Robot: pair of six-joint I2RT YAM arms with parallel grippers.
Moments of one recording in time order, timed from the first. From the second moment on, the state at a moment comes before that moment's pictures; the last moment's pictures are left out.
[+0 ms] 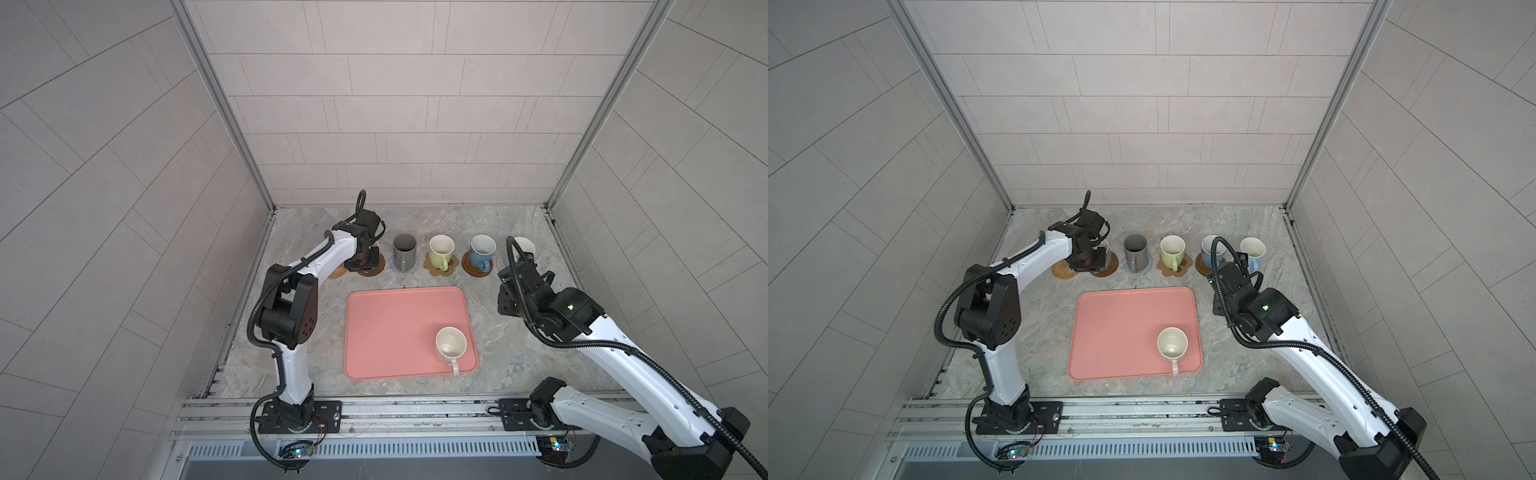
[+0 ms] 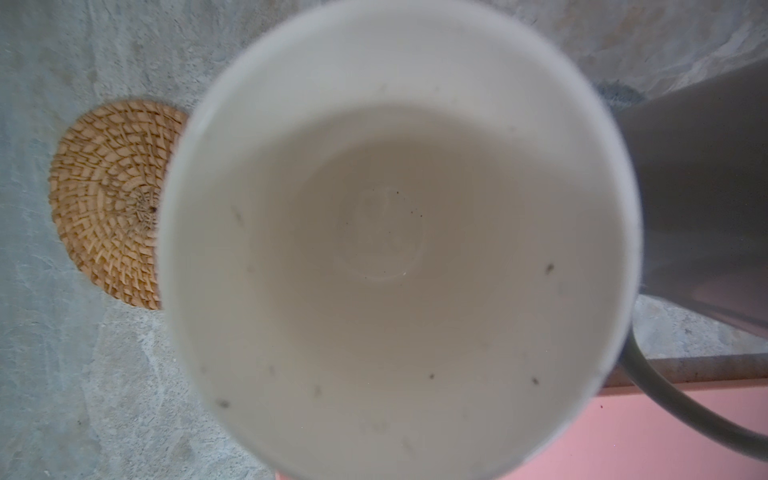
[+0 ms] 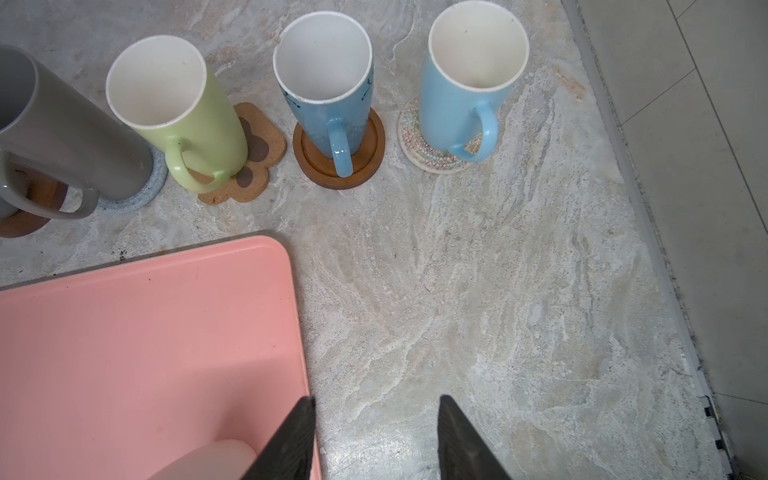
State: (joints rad) left arm -0.36 1.91 1.53 -0.90 -0.06 -0.38; right arm 0.56 0.97 1.02 -1.08 0.44 0.66
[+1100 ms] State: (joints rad) left arm -0.35 1.95 1.57 -0.89 -0.05 -0.36; right arm 0.56 0.99 1.02 -1.08 0.46 0.66
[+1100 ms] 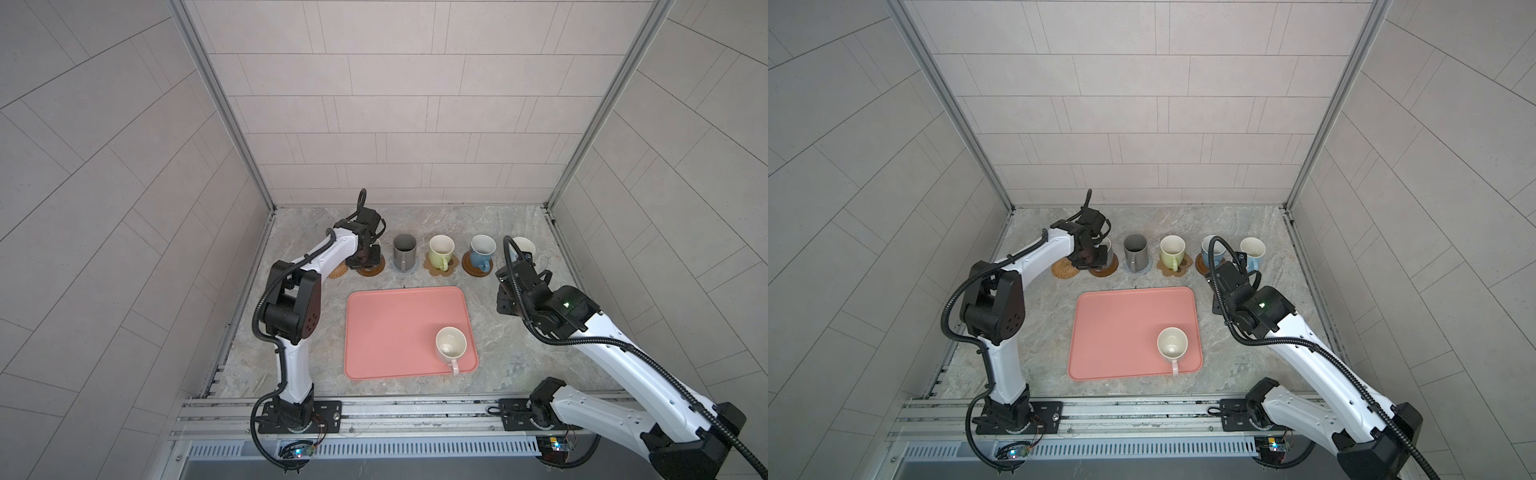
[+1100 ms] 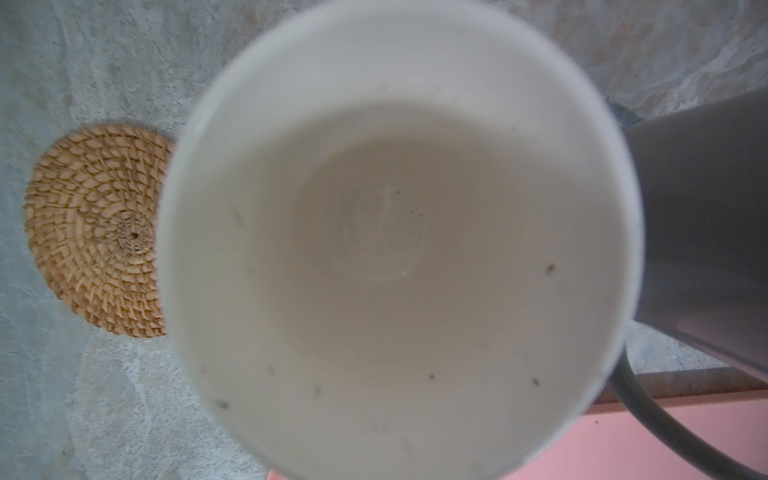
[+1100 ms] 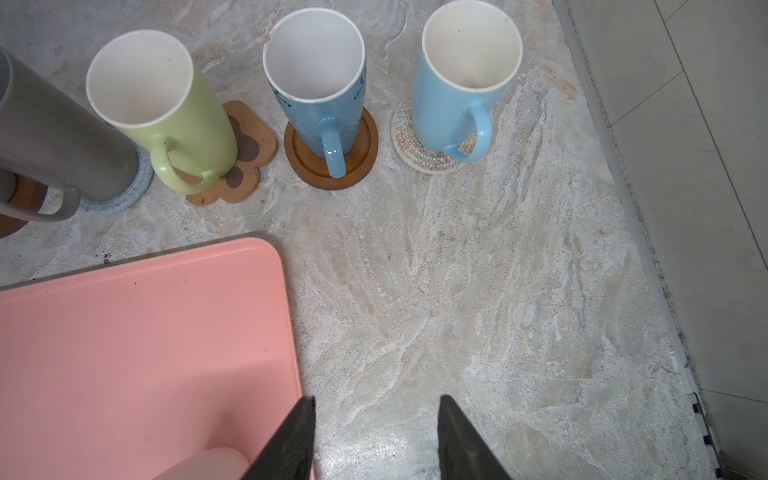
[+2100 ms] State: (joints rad) left arm -0.35 1.95 1.57 -0.89 -0.06 -0.37; right arm 0.56 0.99 1.02 -1.08 0.46 0.66
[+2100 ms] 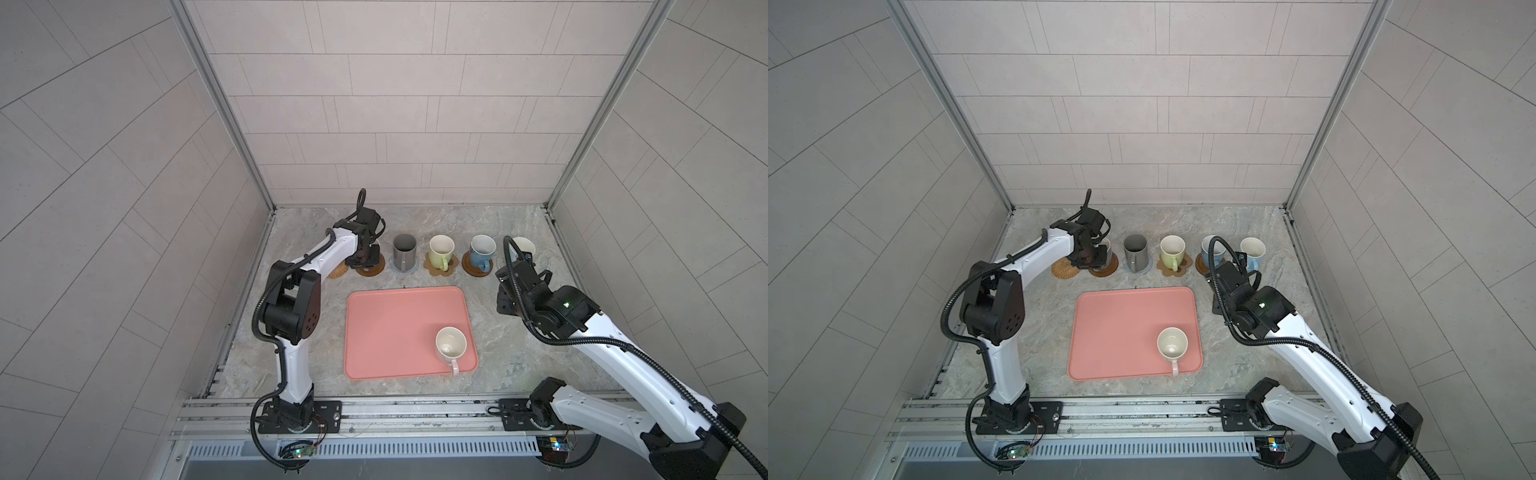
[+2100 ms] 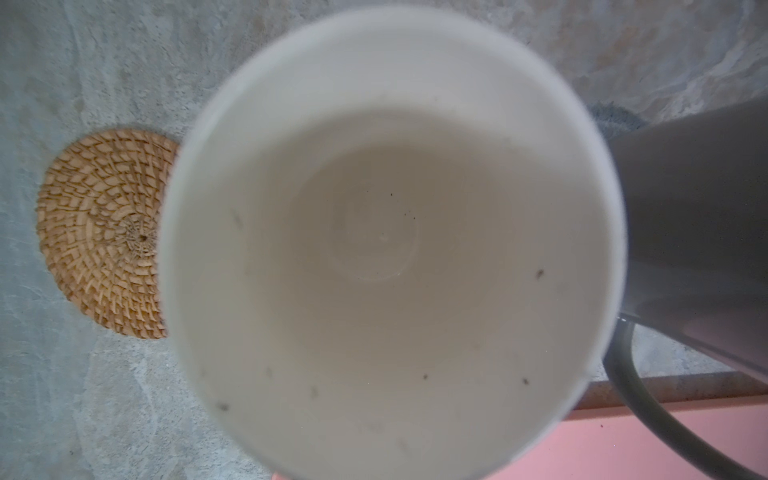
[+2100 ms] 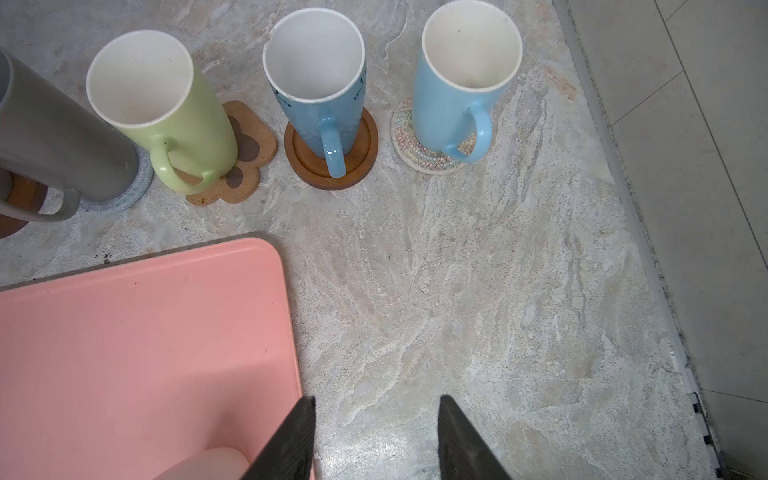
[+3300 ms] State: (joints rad) left arm -0.35 1.53 1.30 -0.78 0.05 -0.48; right arm 0.56 0.97 1.02 -1.08 0.42 0.67
